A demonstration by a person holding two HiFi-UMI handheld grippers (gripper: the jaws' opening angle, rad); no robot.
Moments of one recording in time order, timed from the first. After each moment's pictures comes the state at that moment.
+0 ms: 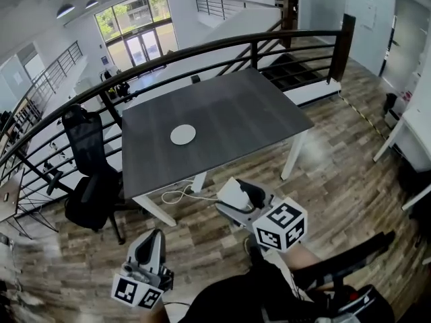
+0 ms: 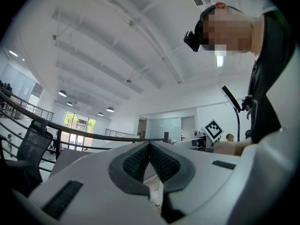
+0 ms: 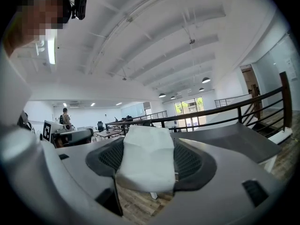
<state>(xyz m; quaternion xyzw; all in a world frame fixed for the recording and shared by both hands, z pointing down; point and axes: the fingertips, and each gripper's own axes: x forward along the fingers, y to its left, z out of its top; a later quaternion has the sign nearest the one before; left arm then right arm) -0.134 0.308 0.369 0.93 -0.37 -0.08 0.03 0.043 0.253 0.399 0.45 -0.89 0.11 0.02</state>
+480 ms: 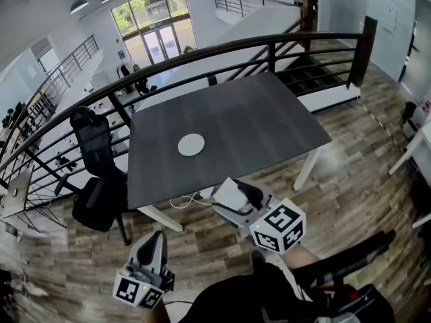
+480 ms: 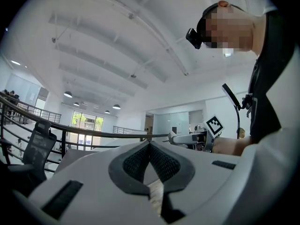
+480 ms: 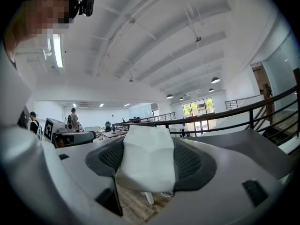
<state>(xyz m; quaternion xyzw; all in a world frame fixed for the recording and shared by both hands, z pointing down) -0.081 0.219 0.367 0.91 -0.41 -0.05 0.04 0.079 0.151 0.386 0.40 -0.91 0.09 0.02</state>
